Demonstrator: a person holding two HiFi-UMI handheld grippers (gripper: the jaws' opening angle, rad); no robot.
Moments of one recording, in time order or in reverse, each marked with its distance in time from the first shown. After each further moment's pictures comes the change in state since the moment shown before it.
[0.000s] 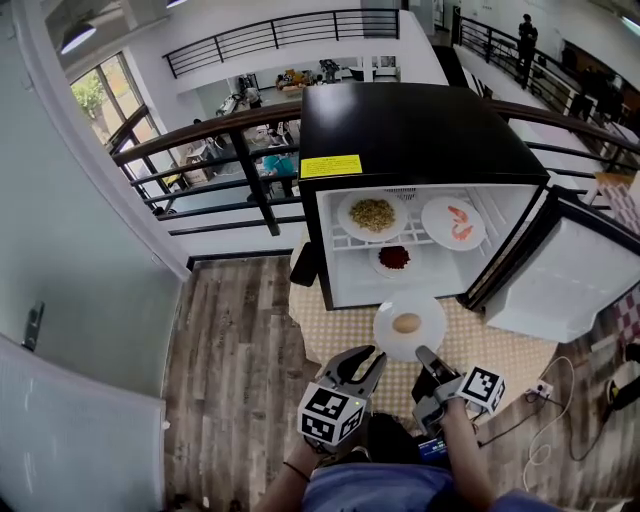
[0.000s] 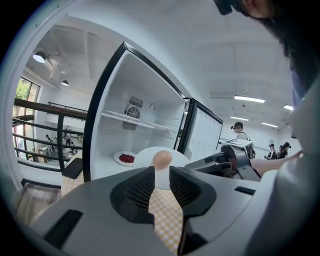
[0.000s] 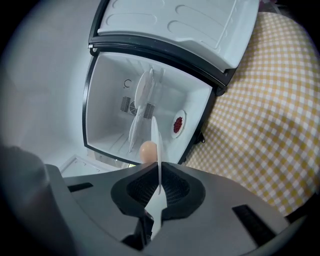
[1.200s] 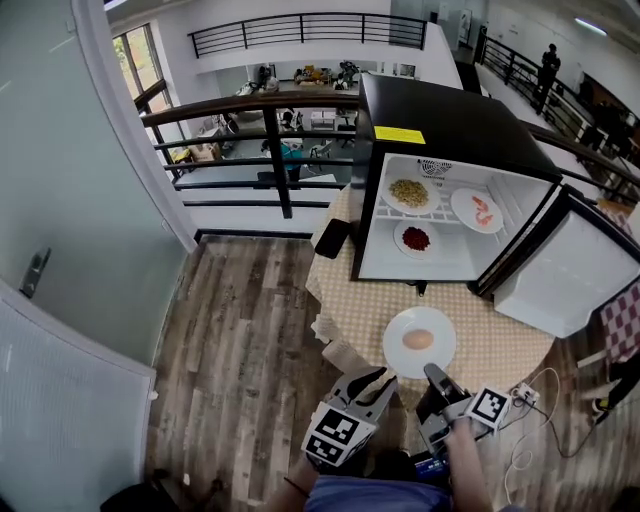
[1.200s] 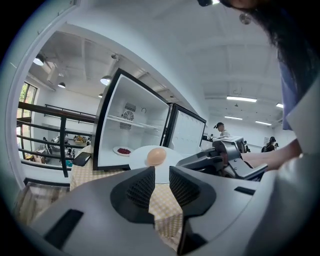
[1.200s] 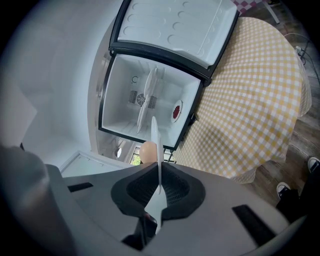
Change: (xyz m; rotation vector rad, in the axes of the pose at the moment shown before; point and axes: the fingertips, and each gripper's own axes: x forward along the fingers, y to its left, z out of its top) left arm -0.113 -0.063 -0.046 0.032 -0.016 -0.040; right arm -0.074 0.009 -0.096 0.011 0.024 0.018
